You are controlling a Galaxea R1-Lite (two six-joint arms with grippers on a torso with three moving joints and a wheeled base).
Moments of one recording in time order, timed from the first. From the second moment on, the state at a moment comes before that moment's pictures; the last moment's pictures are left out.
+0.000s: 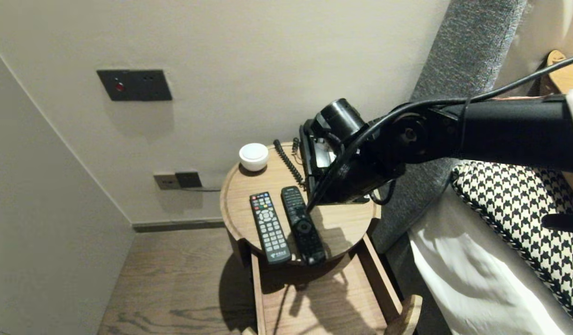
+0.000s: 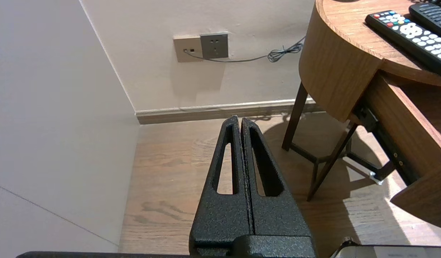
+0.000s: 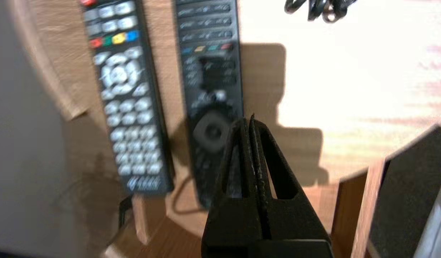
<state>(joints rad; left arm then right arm) 0.00 0.00 0.00 0.00 0.00 0.05 0.66 2.08 -1.91 0.69 -0.14 0.45</state>
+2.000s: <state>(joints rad) 0.00 0.00 0.00 0.00 0.00 0.05 0.71 2.21 -1.92 0.59 -0.24 0.42</state>
